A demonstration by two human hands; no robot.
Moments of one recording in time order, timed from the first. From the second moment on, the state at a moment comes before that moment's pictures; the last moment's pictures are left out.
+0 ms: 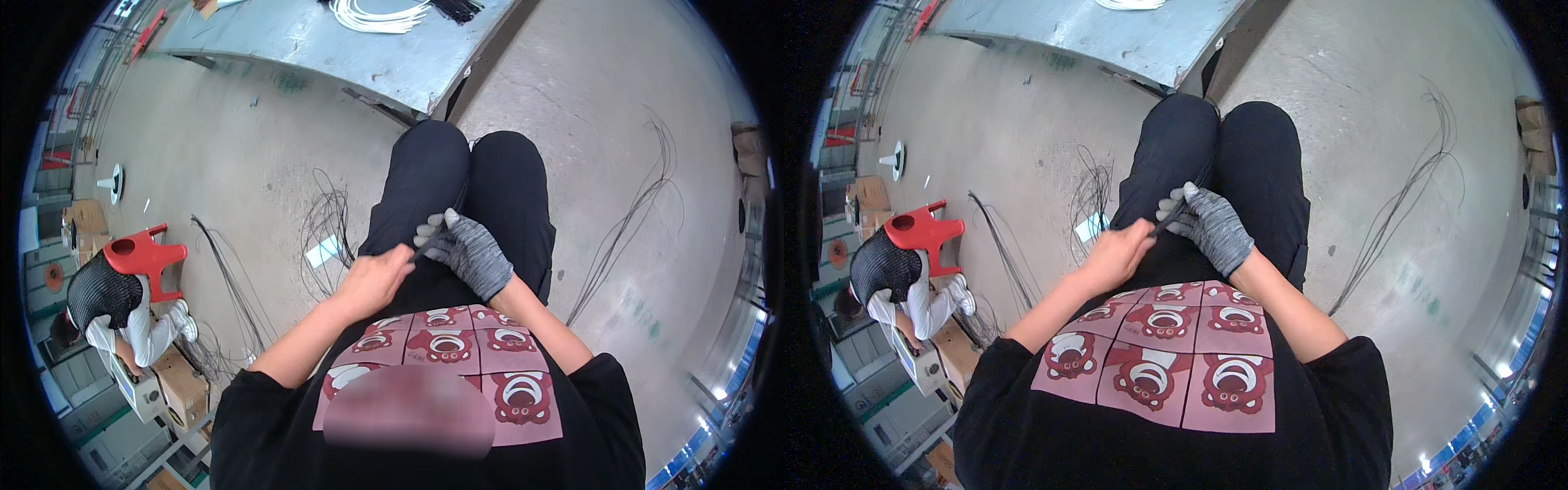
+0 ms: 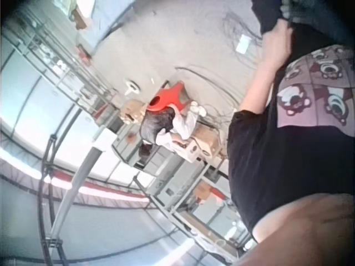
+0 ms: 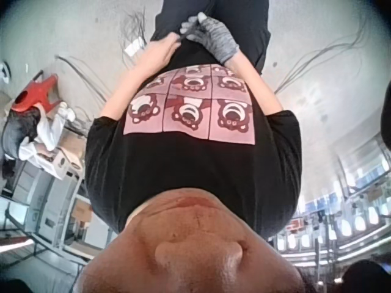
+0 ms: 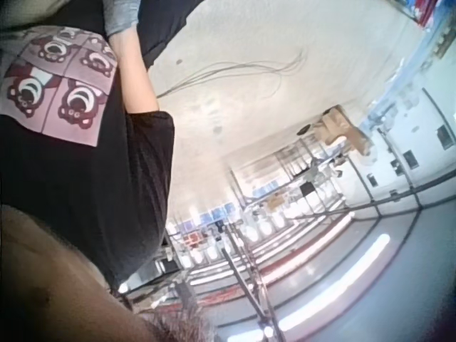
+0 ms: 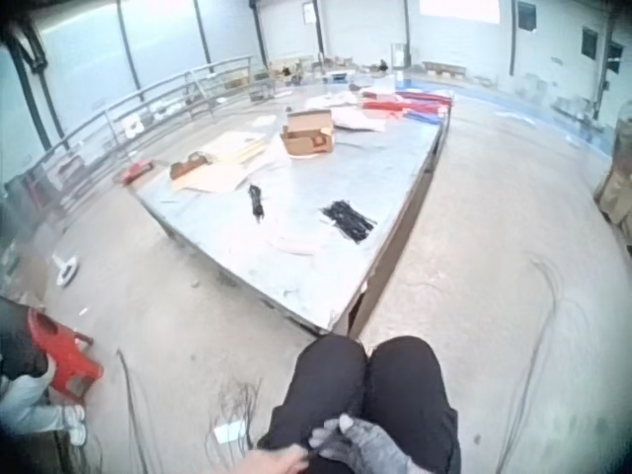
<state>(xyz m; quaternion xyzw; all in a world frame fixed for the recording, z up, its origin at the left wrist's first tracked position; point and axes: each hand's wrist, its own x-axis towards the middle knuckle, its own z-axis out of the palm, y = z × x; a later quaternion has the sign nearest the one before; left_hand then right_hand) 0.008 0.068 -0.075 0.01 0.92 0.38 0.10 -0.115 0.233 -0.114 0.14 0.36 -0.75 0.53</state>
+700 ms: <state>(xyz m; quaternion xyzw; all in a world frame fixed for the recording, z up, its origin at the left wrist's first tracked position) -0.104 0.110 -0.044 -0.16 0.61 0.78 -0.03 -0.127 0.234 -0.081 -0.19 0.67 -0.65 0.28</state>
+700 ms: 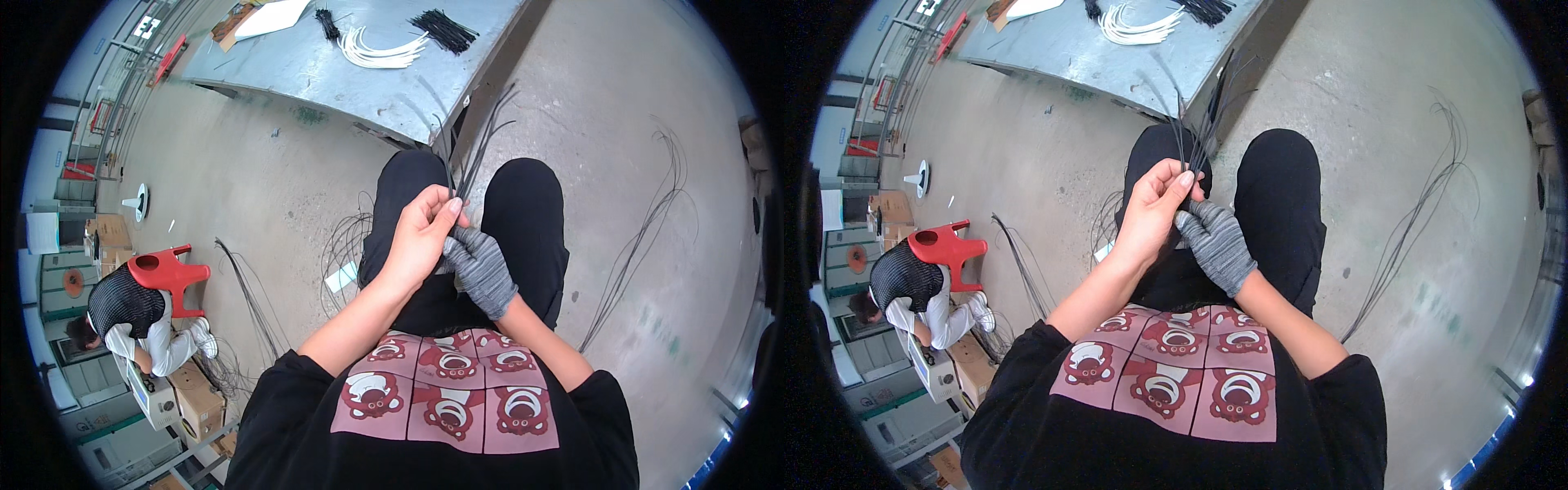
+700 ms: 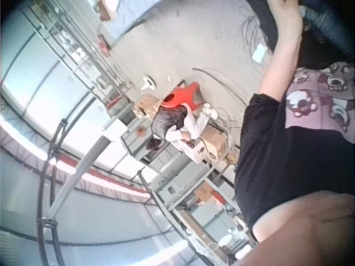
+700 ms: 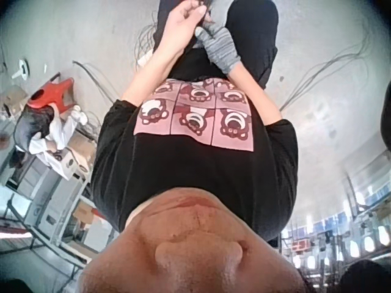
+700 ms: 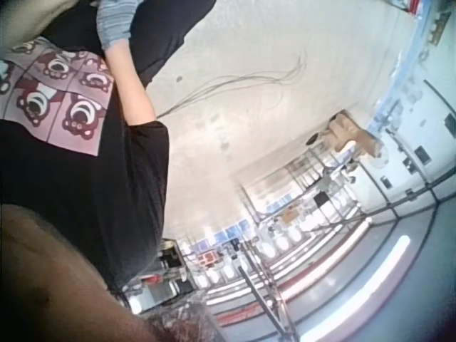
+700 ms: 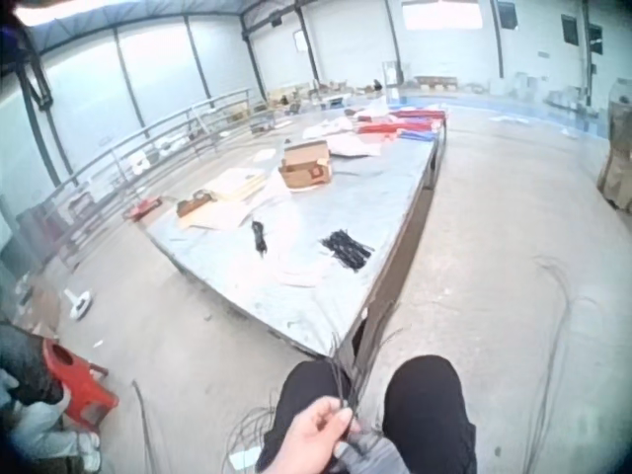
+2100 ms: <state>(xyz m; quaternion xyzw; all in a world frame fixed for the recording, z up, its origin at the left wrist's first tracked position) -0.098 0.122 -0.031 -0.19 0.60 0.77 -0.09 -0.169 0.229 -0.038 -0.04 0.56 -0.77 0.29</state>
